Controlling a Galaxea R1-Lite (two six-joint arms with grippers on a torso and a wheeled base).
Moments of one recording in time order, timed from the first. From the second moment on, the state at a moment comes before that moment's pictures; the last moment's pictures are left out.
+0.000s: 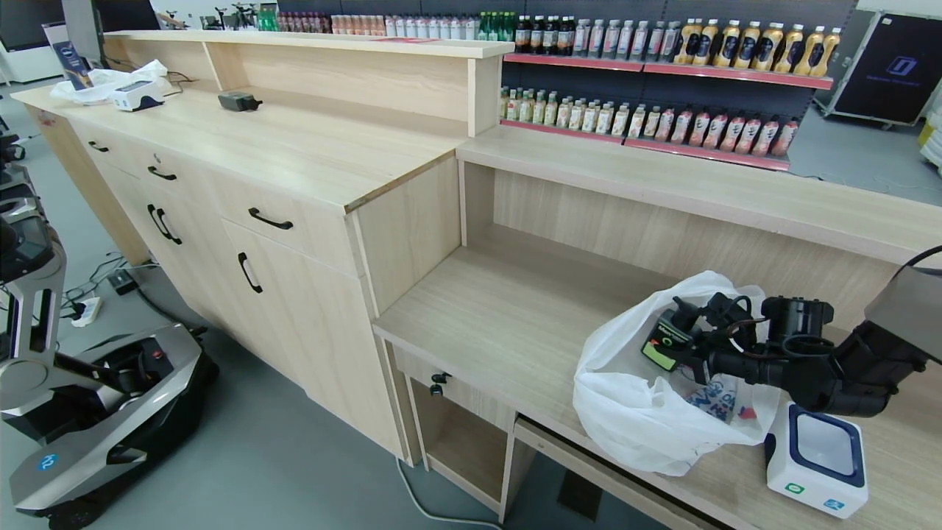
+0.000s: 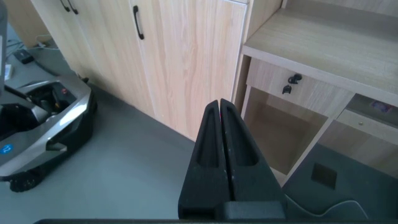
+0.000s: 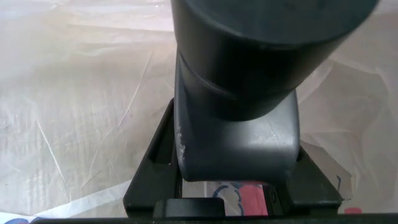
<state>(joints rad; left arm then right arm) 0.00 0.00 0.00 0.00 0.01 0.01 -0.17 2.37 -1.01 -0.90 0.74 -0.57</state>
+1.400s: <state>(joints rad) 0.00 0.00 0.00 0.00 0.01 0.01 -0.21 1.95 -0.85 -0.73 0.80 -0.44</state>
